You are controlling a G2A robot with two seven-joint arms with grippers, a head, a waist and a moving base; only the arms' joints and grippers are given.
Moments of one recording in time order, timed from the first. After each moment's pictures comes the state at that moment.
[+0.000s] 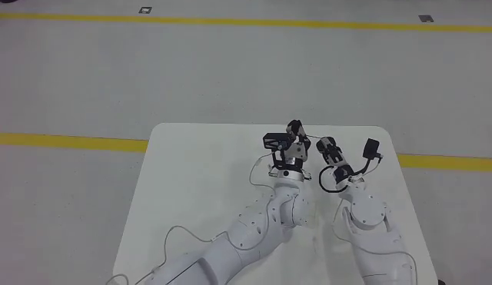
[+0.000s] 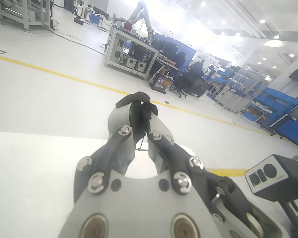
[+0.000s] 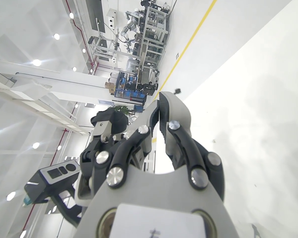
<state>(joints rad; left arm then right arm) 0.96 -1.88 -0.73 -0.72 0.76 0.34 0.80 -1.43 -1.39 1.48 -1.45 -0.15 -0.15 0.25</state>
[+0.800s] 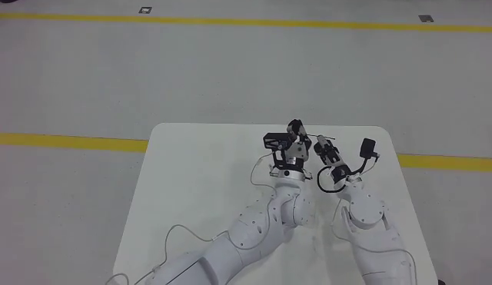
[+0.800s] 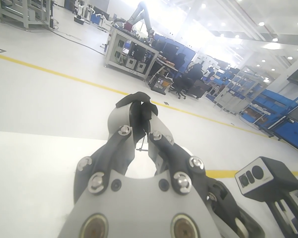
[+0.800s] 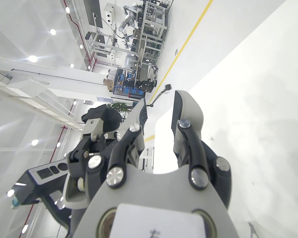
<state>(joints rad) 0.95 -1.89 -0.71 -0.72 0.74 0.34 0.82 -1.41 -1.38 1.46 -1.42 -0.15 -0.15 0.26</state>
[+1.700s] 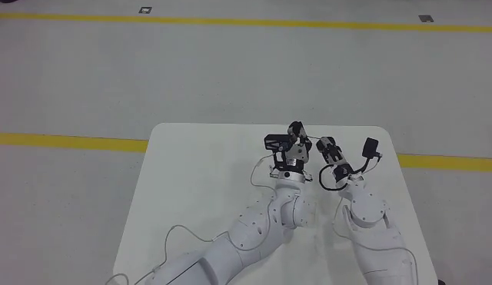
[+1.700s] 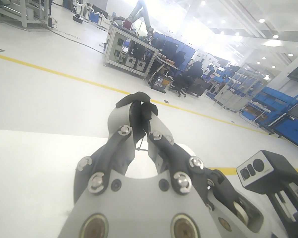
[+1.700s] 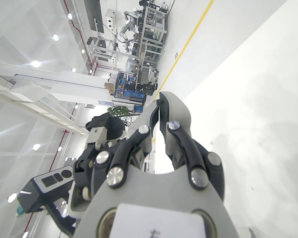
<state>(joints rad) 0.96 -1.88 -0.70 -0.72 0.74 0.34 0.81 -1.40 -1.37 1.45 -1.40 -0.13 -0.15 0.23</state>
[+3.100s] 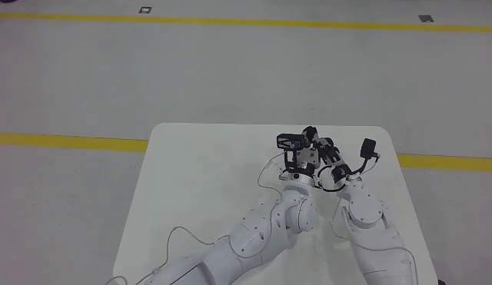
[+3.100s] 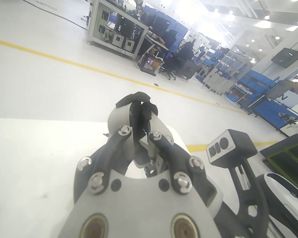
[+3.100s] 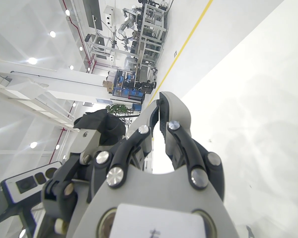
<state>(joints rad) 0.98 -1.87 -0.66 -0.81 0.74 0.34 0.64 -1.40 -1.36 1.43 -1.40 -0.13 -0.15 0.22</state>
